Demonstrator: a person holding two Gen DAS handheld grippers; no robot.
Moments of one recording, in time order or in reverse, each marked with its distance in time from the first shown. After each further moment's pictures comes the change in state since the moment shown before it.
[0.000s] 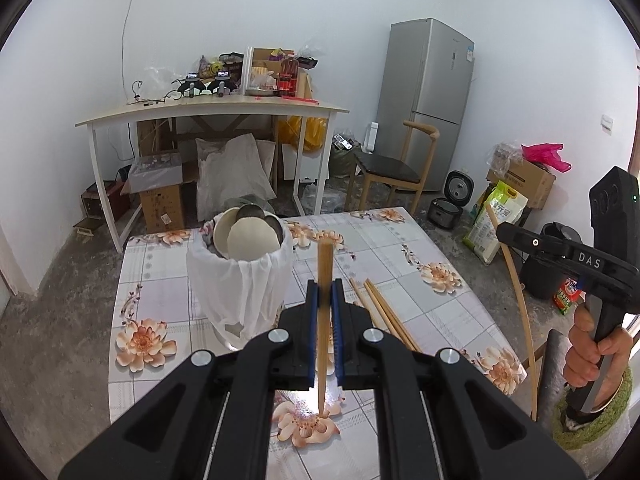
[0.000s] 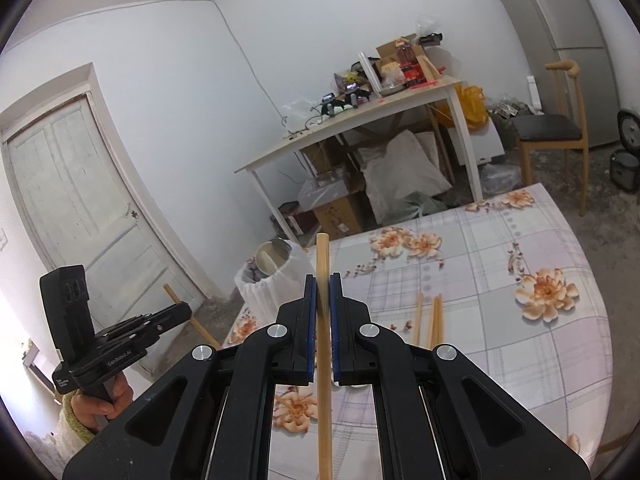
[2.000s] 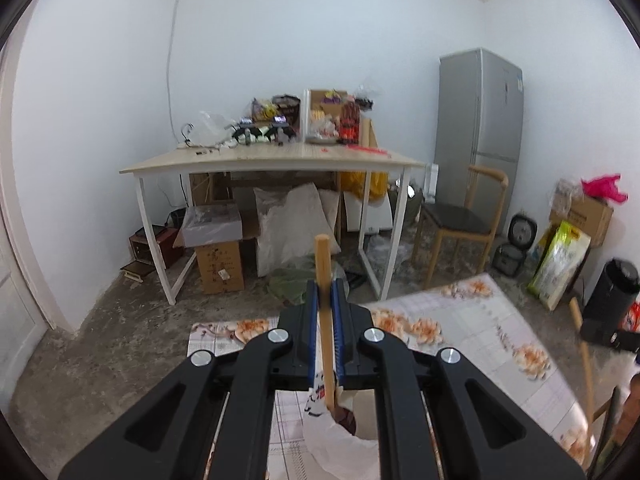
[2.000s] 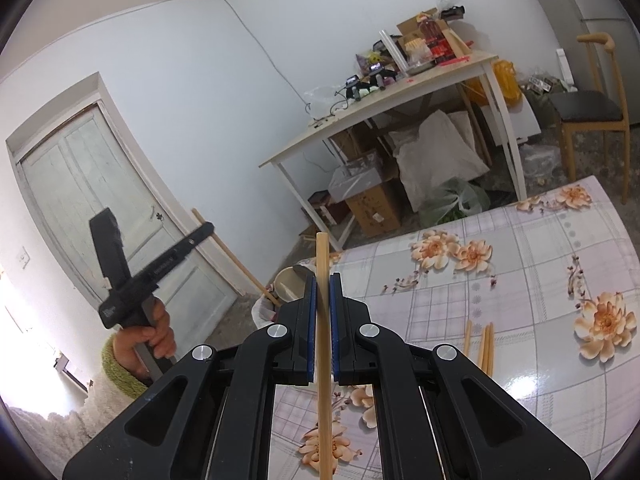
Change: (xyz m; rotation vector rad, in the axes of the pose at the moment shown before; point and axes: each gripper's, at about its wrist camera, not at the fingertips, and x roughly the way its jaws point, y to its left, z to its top) left arm 0.065 0.098 0.101 0.013 -0.134 0.212; right arm 0.074 -0.008 0.045 0.046 0.074 0.132
